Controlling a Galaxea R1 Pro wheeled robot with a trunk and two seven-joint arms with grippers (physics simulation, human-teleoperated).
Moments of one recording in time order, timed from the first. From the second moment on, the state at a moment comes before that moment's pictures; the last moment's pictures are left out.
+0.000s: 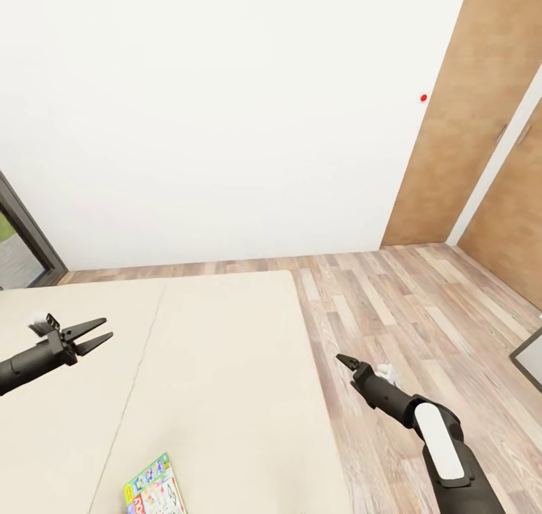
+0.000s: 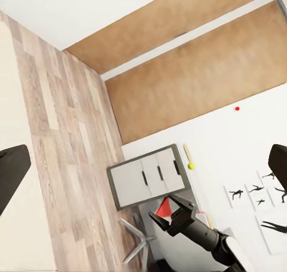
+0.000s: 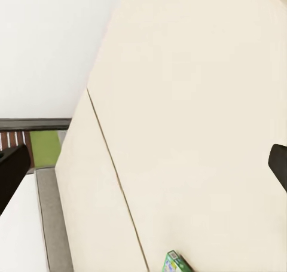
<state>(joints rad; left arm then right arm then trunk) -0.56 0.47 0.48 -0.90 0.34 0.95 -1.38 -0.37 0.01 -0.28 -1.15 -0.85 0.76 0.16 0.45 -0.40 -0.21</state>
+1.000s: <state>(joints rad) -0.55 0.47 0.49 -0.87 0.29 0.95 -1.17 -0.37 0.01 -0.11 -1.33 -0.85 0.77 -0.14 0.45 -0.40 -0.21</state>
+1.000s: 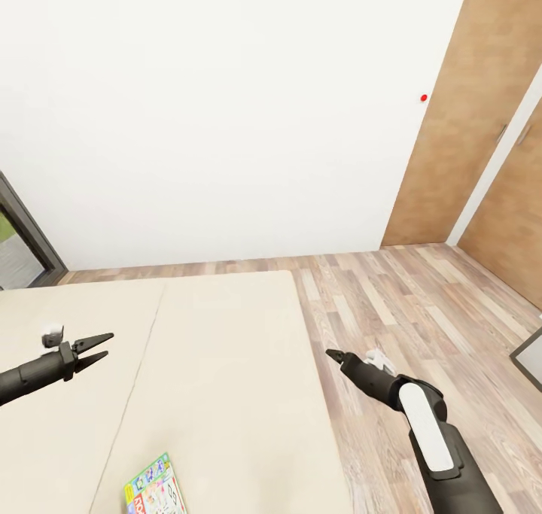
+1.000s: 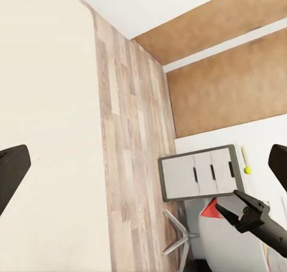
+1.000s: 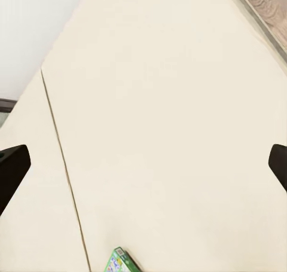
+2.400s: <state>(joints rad) -0.55 0.47 0.49 -0.87 0.30 0.95 -1.19 -0.37 0.01 -0.08 -1.33 -0.85 0.77 -0.14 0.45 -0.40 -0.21</state>
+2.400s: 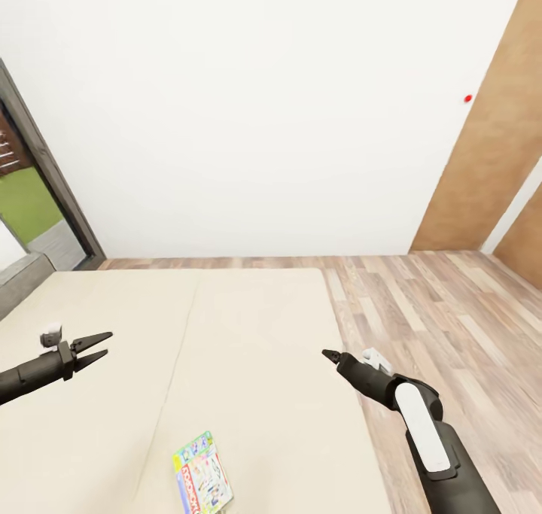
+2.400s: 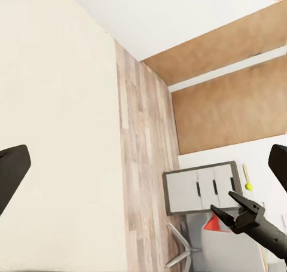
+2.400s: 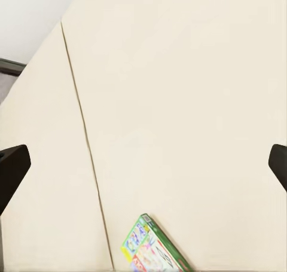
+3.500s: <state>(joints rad) -0.55 0.48 0.49 -0.87 0.30 0.95 -1.19 -0.37 0.01 -0.07 -1.34 -0.85 0.77 -0.10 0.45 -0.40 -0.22</state>
